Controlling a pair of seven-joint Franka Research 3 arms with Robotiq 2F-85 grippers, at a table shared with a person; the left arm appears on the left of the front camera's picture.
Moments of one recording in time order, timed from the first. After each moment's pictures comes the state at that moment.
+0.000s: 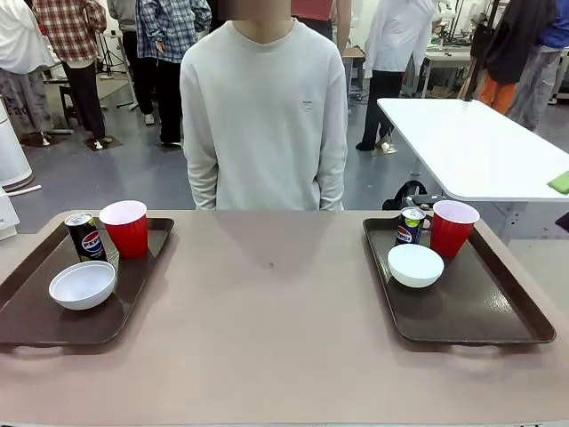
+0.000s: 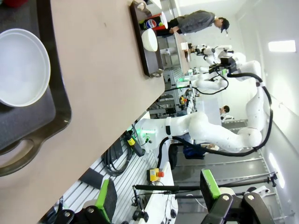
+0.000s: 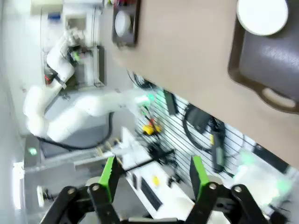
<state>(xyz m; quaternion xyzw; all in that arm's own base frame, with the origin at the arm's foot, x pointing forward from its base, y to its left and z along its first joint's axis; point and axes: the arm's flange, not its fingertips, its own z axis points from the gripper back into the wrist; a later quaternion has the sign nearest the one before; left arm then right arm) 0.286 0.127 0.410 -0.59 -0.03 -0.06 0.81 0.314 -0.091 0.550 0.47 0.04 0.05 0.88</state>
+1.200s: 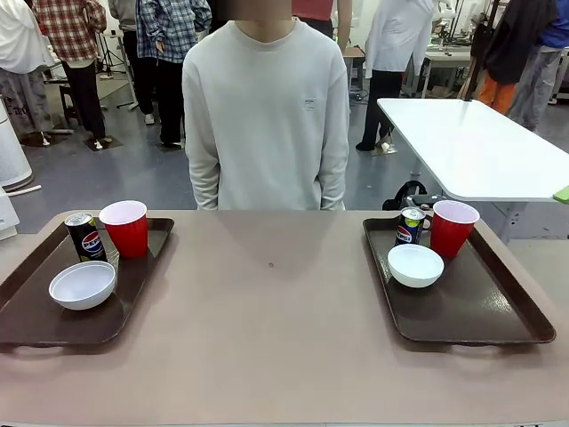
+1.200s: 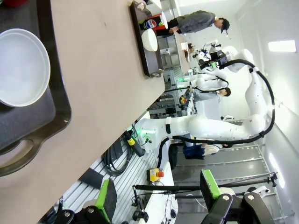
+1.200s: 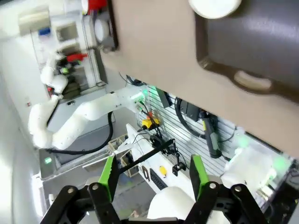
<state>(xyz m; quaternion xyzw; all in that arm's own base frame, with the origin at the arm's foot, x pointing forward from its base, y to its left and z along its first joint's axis) 0.286 0.127 0.410 -0.59 -0.03 -0.06 0.81 0.354 -0.131 0.506 0.46 0.11 0.02 0.88</state>
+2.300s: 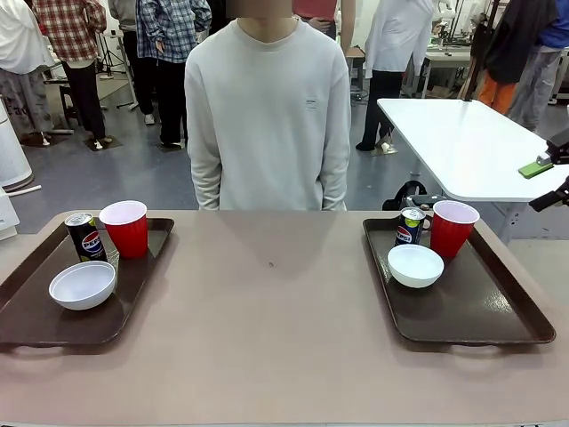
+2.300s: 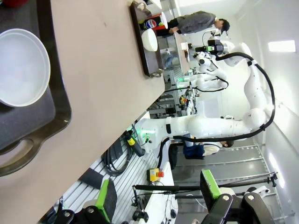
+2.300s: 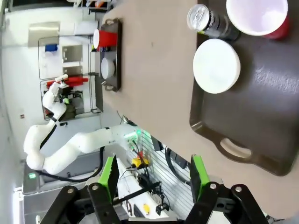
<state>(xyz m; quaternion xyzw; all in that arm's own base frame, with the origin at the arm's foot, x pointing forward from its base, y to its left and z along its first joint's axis) 0.286 0.127 0.410 -0.59 -0.03 -0.06 0.81 0.411 -0.135 0.501 0.46 -0.01 0.03 0.89</state>
